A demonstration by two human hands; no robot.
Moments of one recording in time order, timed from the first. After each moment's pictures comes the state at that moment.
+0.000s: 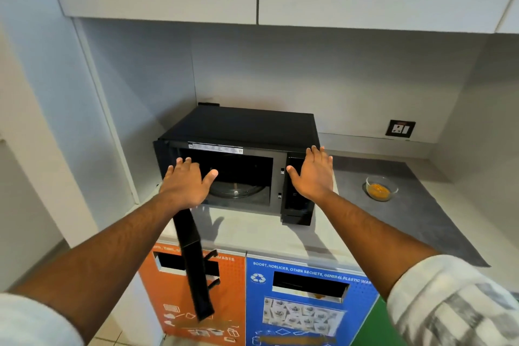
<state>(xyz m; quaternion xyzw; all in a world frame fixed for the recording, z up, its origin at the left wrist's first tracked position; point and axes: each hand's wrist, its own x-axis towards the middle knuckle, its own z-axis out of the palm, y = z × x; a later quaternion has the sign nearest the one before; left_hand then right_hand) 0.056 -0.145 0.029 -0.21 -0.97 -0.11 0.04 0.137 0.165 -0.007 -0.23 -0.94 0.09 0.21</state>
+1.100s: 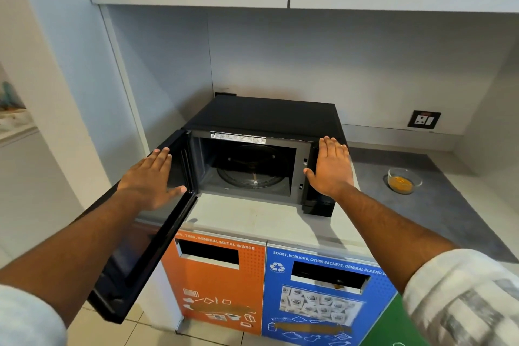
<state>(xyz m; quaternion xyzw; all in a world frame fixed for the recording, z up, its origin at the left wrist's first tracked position) 0.004 -0.278 0.005 -0.24 -0.96 0.13 0.08 0.134 0.144 -0.013 -0.21 -0.97 -0.05 0.14</state>
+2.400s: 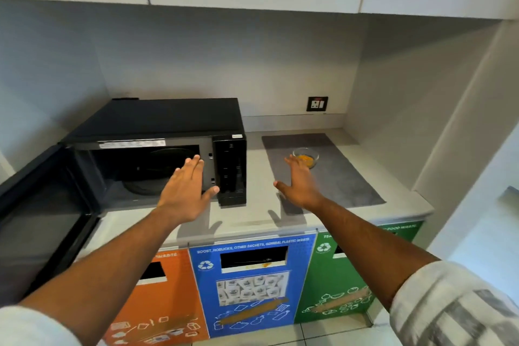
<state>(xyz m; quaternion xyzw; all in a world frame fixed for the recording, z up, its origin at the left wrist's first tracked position) 0.131 -0.028 -0.021 -0.43 -0.89 -0.12 0.08 0.301 0.228 -0.037 -0.28 -0.91 0.25 0.18</state>
